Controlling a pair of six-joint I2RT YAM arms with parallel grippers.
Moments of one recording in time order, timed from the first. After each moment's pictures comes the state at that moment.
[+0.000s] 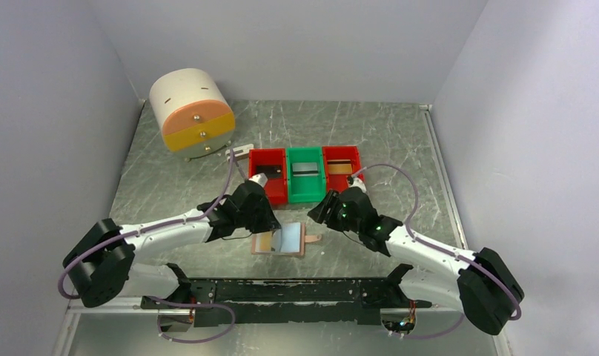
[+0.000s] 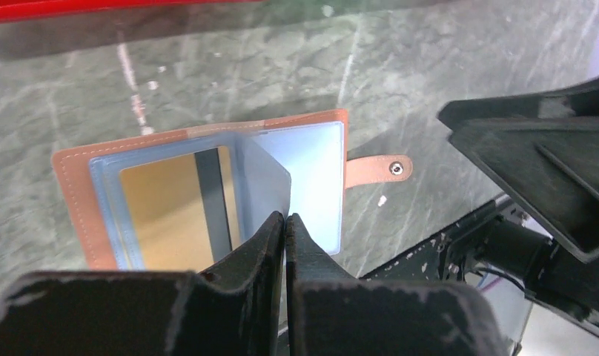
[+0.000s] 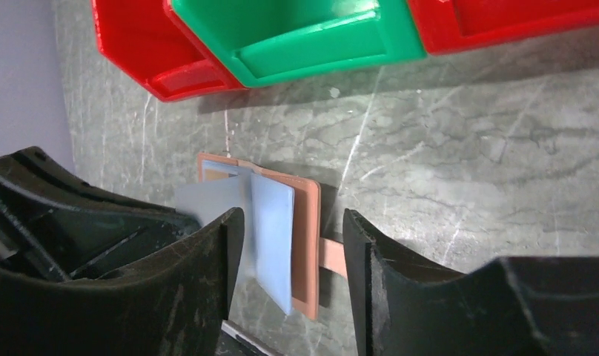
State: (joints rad) left arm -0.86 1.30 0.63 -0.11 0.04 -0.94; right arm 0.72 1.06 0.41 0.02 0.05 0.96
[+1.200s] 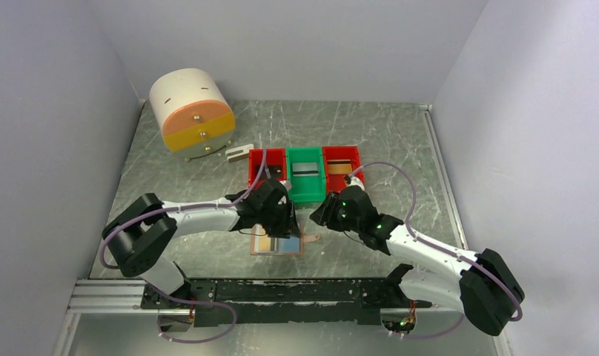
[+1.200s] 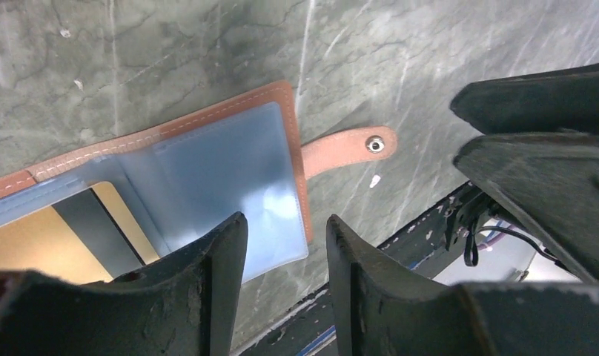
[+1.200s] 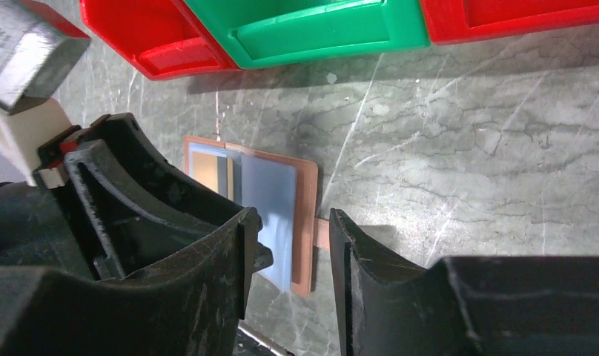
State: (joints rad) left arm -0.91 1.59 0.78 -0.12 0.21 -0.89; right arm 0.72 1.06 0.44 -0.04 0.02 0.89
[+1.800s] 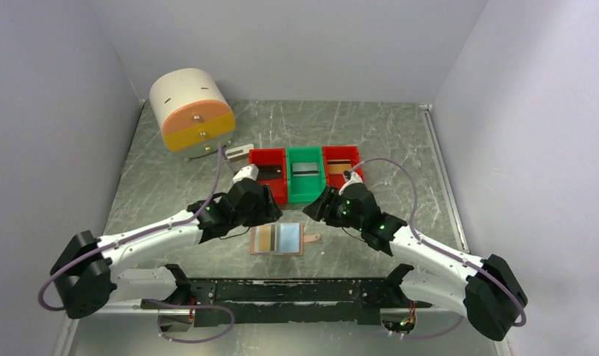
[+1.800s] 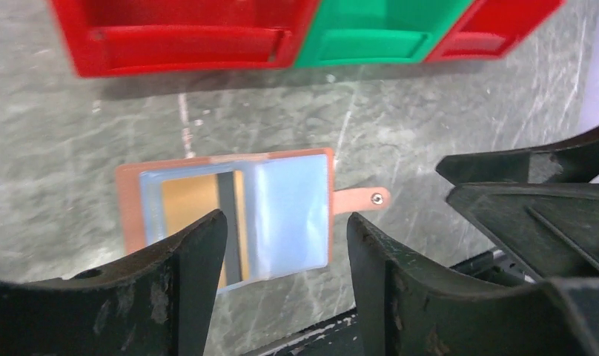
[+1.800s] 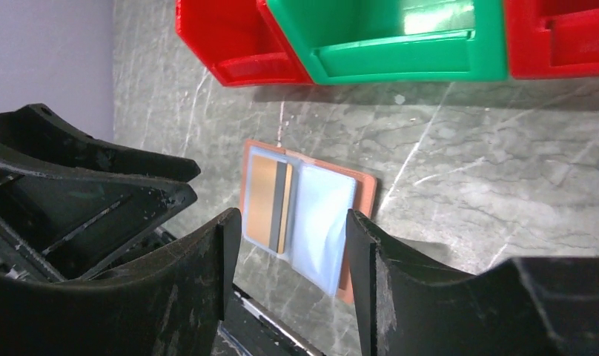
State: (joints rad) left arm -0.91 1.22 0.73 -0.27 -0.18 -0.95; right arm 0.72 1.01 0.46 0.02 -0.03 0.89
